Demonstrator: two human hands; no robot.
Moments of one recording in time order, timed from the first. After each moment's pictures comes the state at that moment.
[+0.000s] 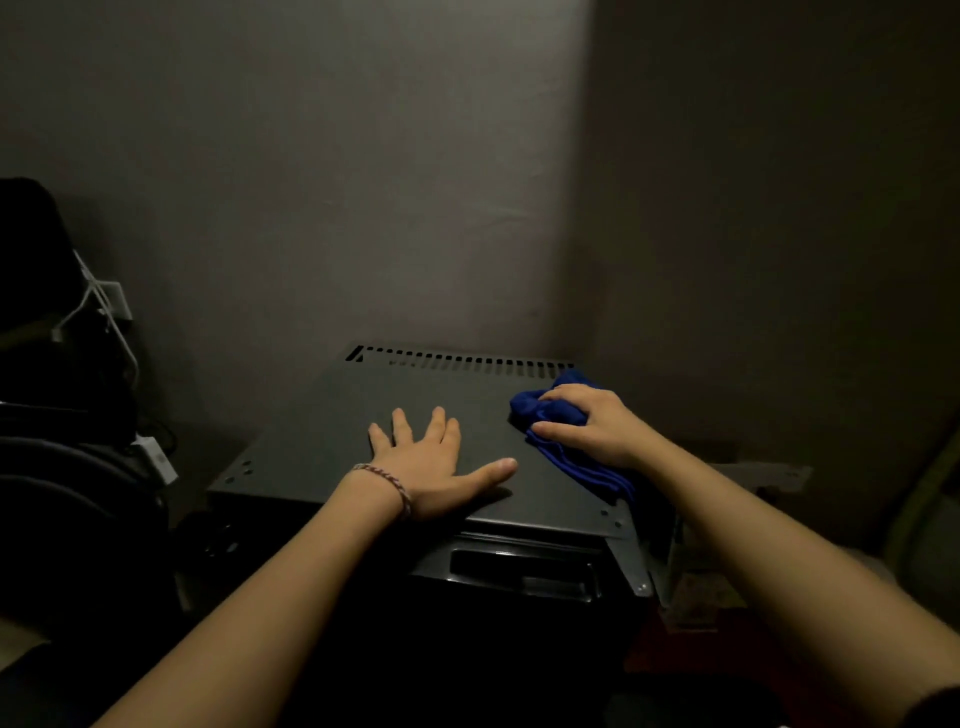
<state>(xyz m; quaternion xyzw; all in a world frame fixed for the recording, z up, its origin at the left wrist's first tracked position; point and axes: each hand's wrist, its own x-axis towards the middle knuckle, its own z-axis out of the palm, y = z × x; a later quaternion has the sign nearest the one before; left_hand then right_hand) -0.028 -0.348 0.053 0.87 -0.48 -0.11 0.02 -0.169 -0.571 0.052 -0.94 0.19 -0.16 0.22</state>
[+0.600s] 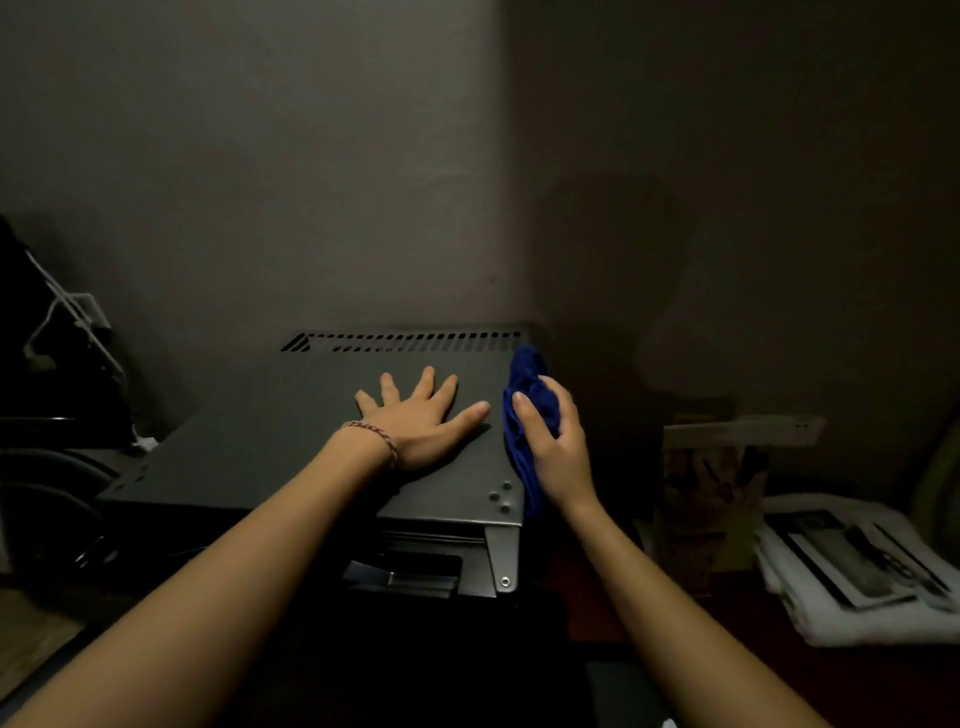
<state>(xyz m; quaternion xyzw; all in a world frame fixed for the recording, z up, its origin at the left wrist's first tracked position) -0.066 -0.446 0.050 0.89 -0.45 -0.10 0.02 -0.201 -0.558 -0.024 -0.64 0.23 -0.44 0.58</state>
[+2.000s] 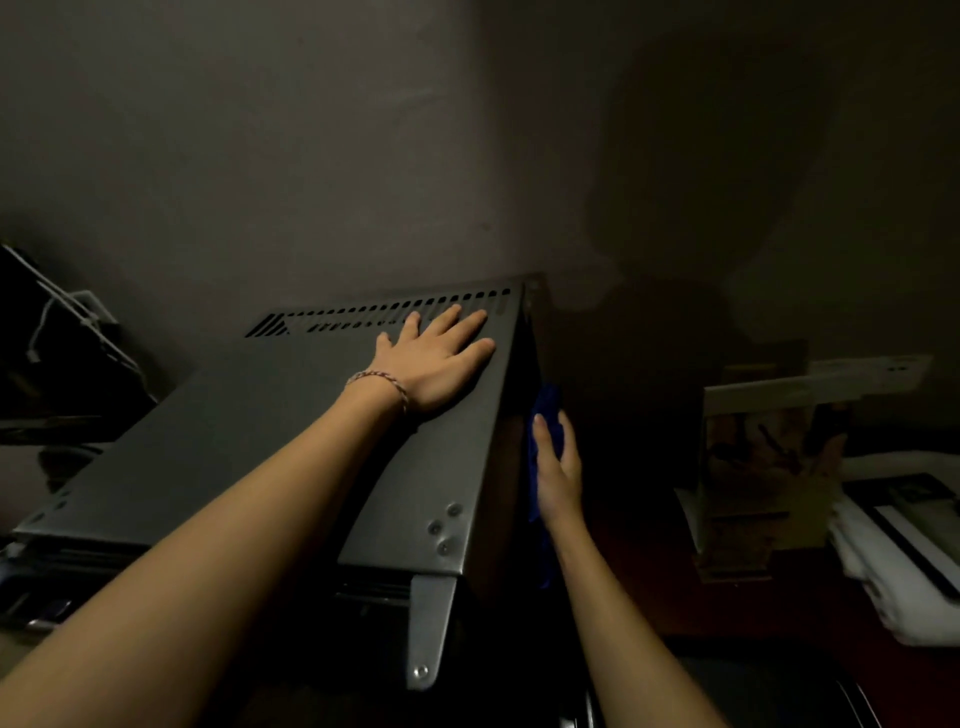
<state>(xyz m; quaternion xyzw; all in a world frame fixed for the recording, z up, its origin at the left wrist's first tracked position) -0.045 -0.543 0.040 0.89 -0.45 -0.05 0.04 -0.154 -0.614 -0.142 -0.48 0.34 -0.38 0.72</state>
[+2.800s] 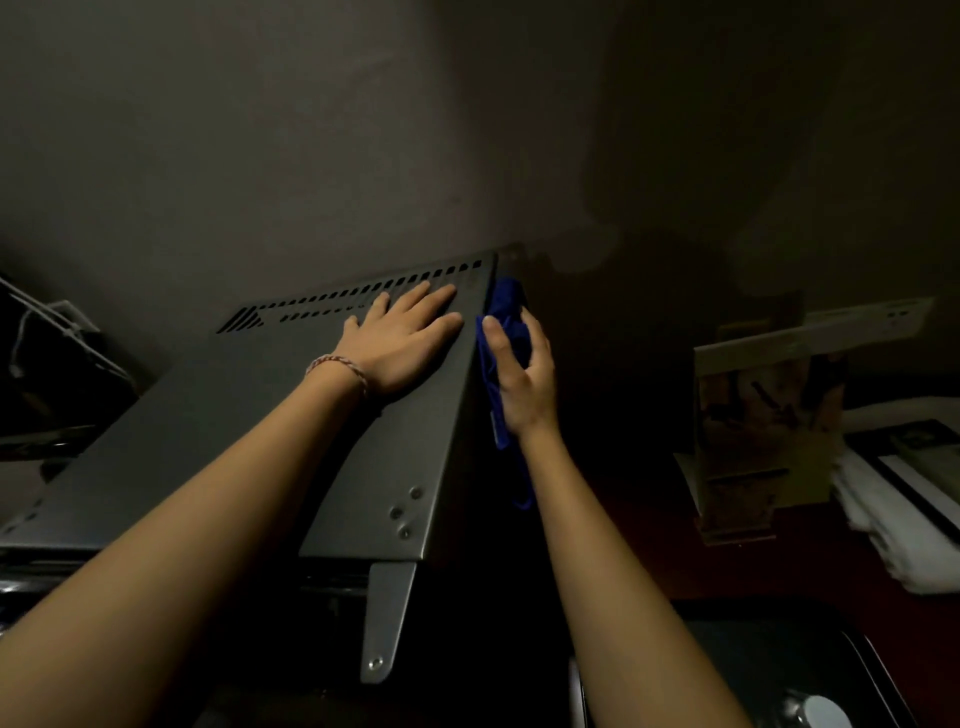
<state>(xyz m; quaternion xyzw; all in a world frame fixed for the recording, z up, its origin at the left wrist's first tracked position) -0.038 -0.544 0.035 0.89 -0.46 -0.03 0.05 -0.142 -0.631 -0.070 -0.54 0.24 -0.44 0.67</state>
